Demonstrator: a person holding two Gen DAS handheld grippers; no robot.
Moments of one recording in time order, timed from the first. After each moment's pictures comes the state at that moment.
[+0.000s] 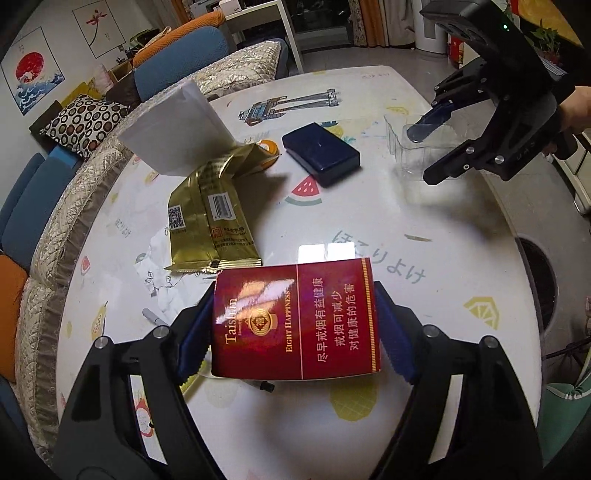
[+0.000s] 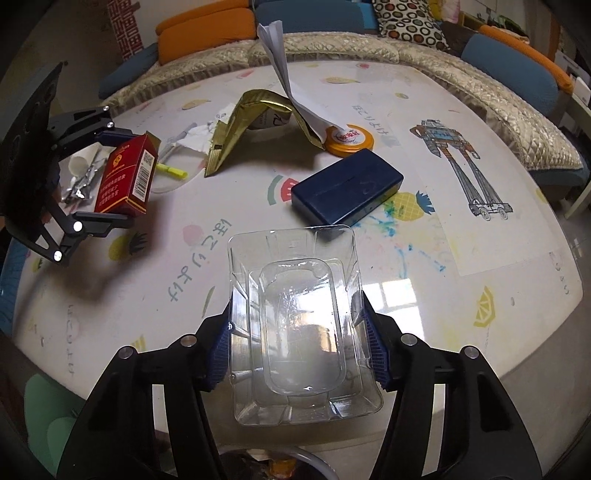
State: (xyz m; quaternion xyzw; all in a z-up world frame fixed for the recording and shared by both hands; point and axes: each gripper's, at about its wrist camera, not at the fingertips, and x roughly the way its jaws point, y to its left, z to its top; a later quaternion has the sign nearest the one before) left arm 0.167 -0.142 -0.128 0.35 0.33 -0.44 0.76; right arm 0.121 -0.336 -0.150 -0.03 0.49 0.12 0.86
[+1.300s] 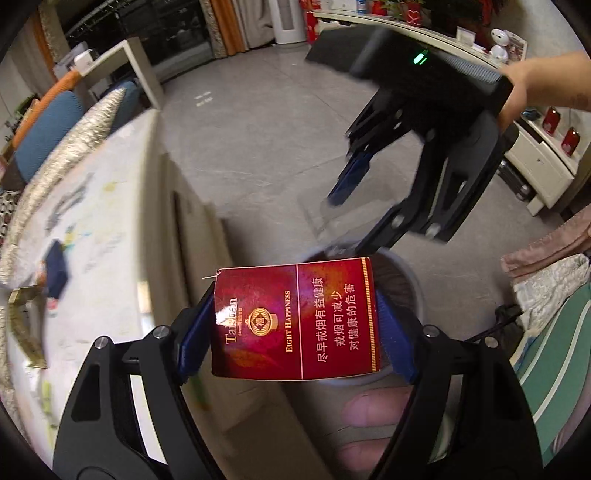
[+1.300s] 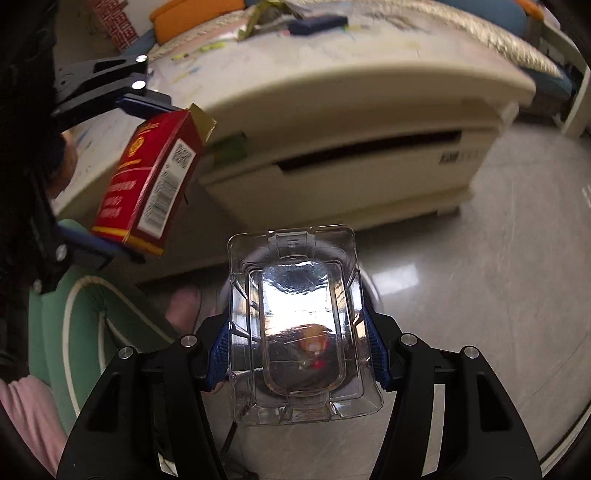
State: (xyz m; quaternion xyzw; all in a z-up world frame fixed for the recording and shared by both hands) left arm -0.101 -0.276 -0.167 0.40 0.30 -0.61 0.61; right arm -0.140 -0.394 -0.214 0.04 0.56 0.12 0.82
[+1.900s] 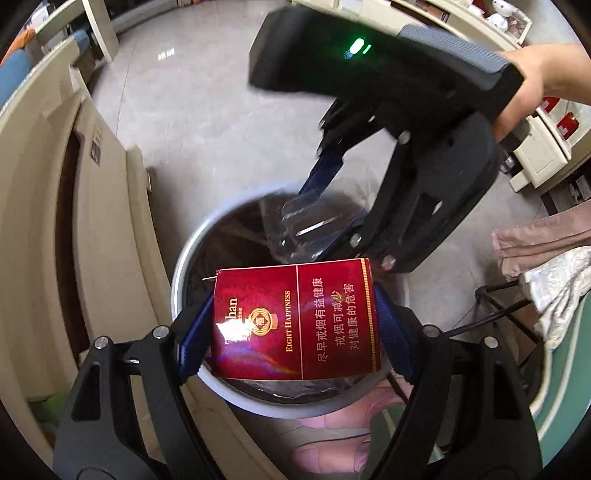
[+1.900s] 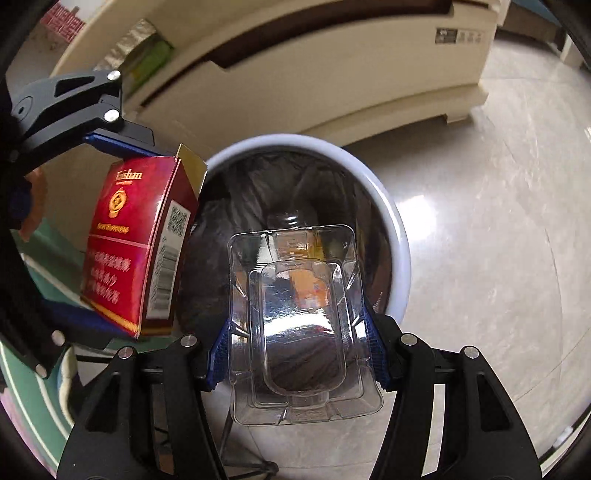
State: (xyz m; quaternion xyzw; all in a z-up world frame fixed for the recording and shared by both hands) left arm -0.110 -0.326 -0.305 0.42 0.41 -0.62 0.52; right arm -0.142 -0.415 -0.354 0.10 0.64 0.10 0.76
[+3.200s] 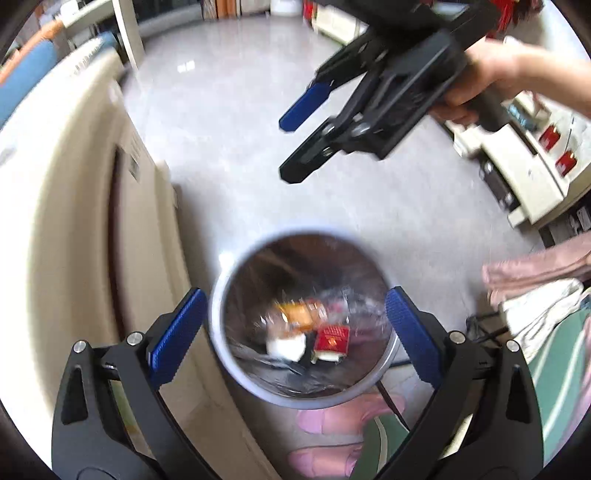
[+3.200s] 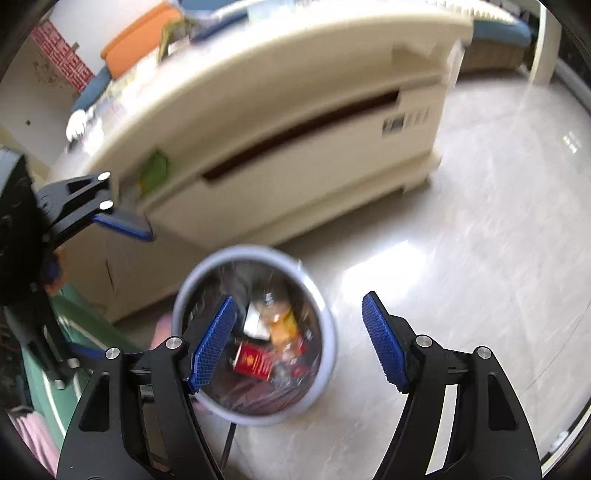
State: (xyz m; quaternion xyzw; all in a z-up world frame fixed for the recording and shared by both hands) left arm -0.079 -0.315 -0.217 0.36 0.38 -0.62 0.58; right arm -0.121 -0.475 -0.240 0.11 0.55 0.06 0.83
